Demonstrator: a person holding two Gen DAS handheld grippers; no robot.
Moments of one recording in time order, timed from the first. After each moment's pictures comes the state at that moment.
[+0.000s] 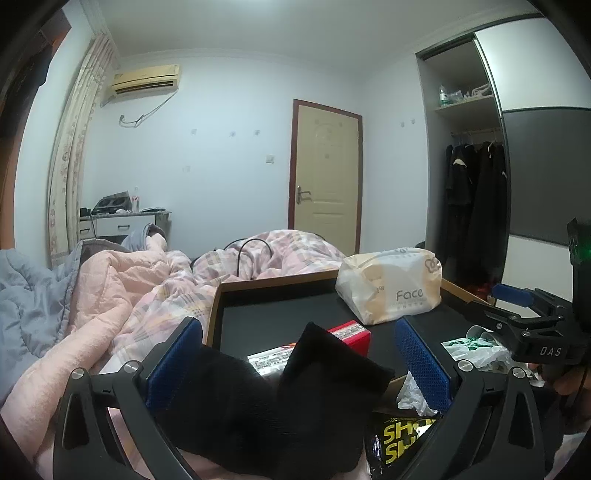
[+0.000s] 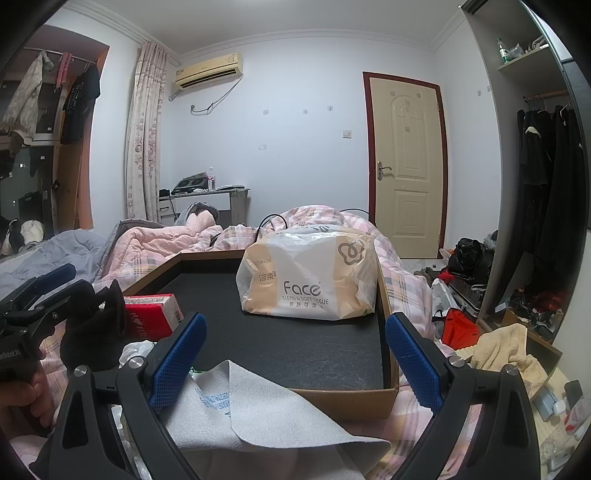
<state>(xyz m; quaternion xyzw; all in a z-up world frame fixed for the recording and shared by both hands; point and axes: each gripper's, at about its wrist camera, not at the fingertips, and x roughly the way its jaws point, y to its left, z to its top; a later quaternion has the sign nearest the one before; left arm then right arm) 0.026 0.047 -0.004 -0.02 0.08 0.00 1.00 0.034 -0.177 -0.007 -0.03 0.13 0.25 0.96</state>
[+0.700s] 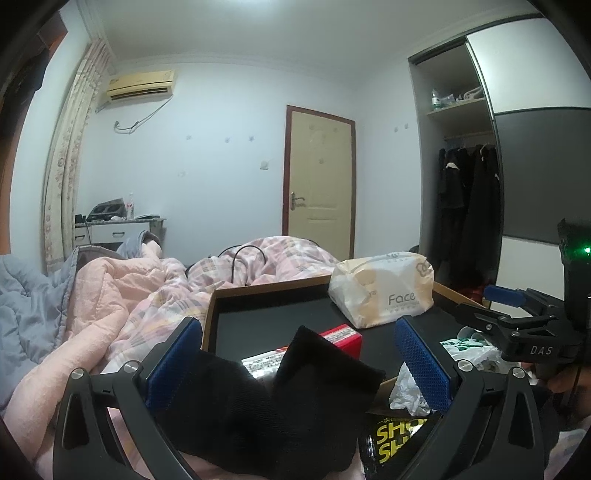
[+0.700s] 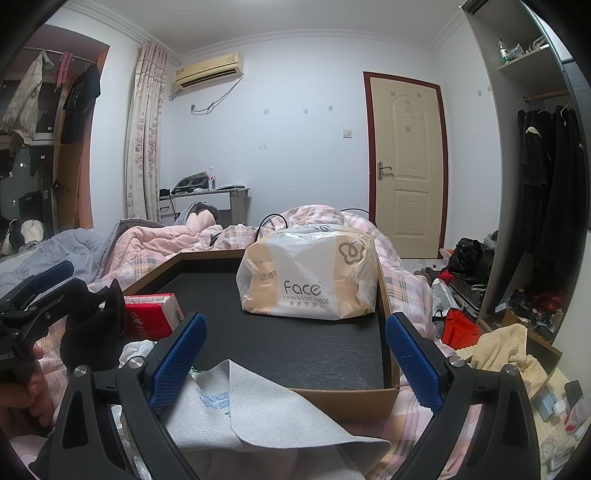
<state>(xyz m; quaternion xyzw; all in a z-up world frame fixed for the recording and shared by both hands) 0.023 0.045 -0.005 -0.01 0.07 -0.01 1.00 0.034 -0.177 -0.007 -0.03 0.13 0.25 0.96</state>
